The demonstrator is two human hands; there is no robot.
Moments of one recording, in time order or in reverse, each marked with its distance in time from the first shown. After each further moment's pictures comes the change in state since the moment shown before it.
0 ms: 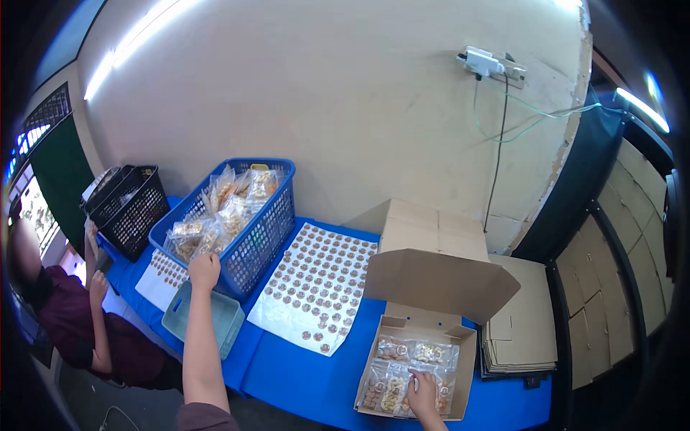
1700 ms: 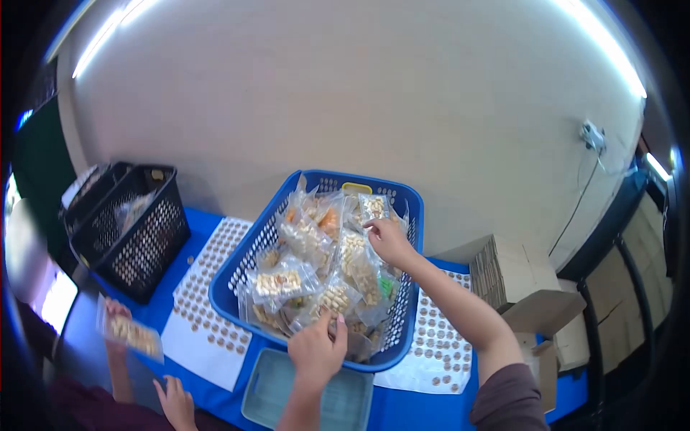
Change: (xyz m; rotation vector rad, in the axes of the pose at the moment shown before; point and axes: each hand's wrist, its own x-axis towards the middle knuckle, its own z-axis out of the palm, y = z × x) left_hand 0.086 -0.137 -0.009 -0.462 -0.345 0.067; right_hand 0.443 -0.494 0.312 0.208 0.019 -0.570
